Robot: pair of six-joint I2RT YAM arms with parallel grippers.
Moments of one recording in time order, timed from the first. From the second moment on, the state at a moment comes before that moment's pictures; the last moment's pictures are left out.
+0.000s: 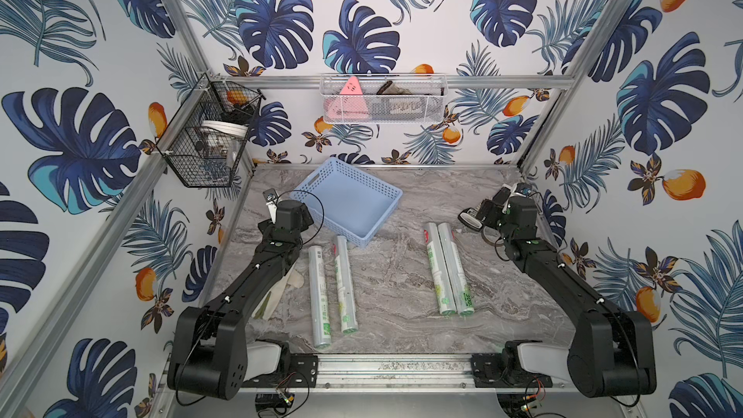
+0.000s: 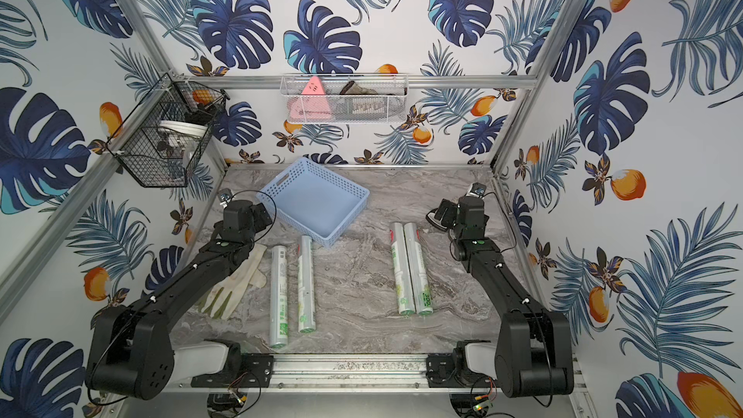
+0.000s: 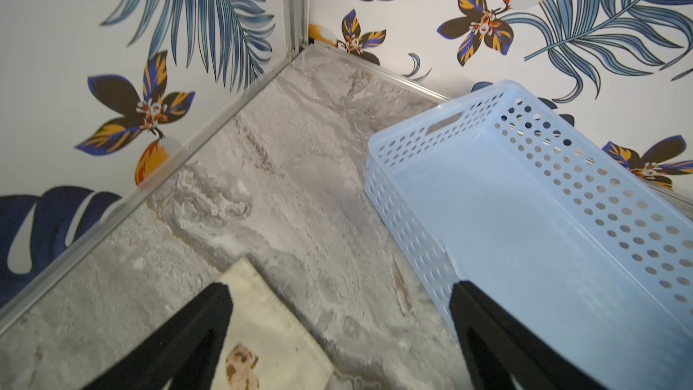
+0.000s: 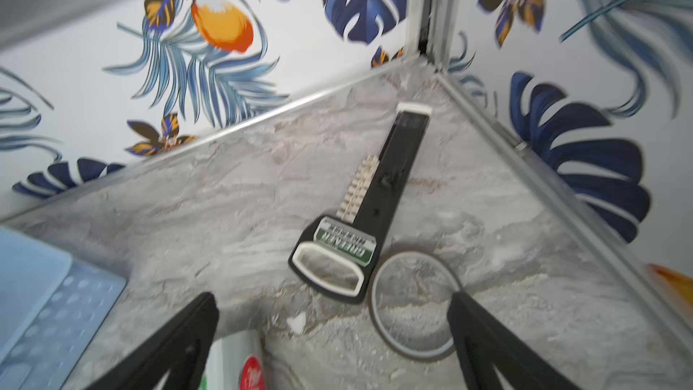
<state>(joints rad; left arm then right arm) -0.08 1.26 0.75 -0.05 -0.47 -0.47 0.06 1.29 0.80 -0.04 0.18 0.34</state>
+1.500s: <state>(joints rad) -0.18 1.73 1.15 -0.36 -0.05 -0.80 0.34 1.56 1.05 -0.27 -0.31 0.40</state>
